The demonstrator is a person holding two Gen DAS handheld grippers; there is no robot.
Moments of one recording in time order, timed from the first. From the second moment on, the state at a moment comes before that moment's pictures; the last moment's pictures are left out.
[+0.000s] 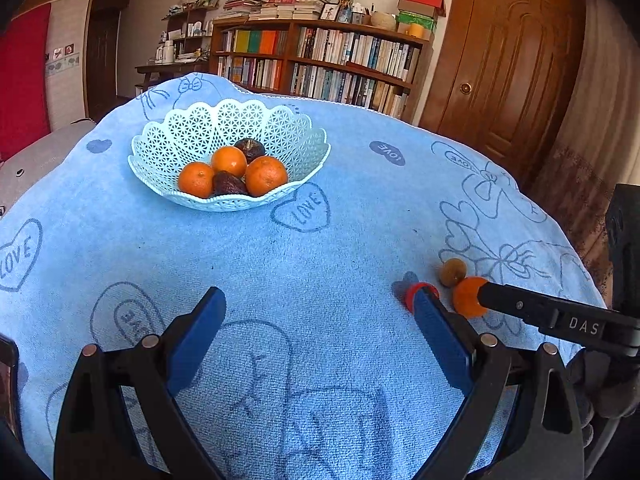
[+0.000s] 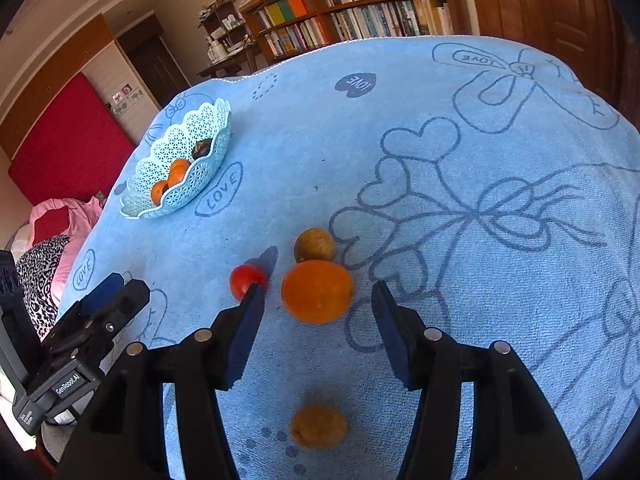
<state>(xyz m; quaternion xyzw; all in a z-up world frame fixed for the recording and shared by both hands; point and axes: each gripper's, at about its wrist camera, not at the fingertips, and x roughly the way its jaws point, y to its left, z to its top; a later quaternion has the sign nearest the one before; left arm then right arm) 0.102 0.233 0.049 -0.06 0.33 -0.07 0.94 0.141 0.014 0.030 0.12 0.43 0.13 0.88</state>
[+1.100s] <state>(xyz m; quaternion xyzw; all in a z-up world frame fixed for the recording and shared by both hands) 0.150 0.152 0.019 0.02 0.43 -0.19 0.88 0.131 -0.010 0.041 0.11 0.39 0.05 0.91</state>
